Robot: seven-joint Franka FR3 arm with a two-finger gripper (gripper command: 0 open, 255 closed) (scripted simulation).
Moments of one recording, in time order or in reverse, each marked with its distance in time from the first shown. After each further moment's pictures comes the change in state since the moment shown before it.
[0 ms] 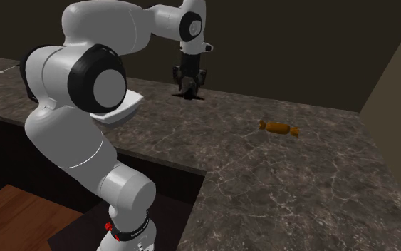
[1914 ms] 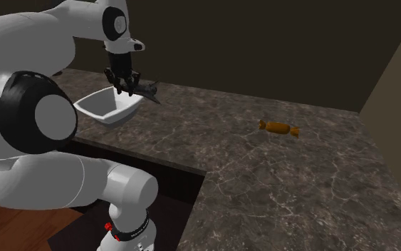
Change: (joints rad) arm 0.161 -0.392 0.281 -0.250 0.183 -0.082 0.396
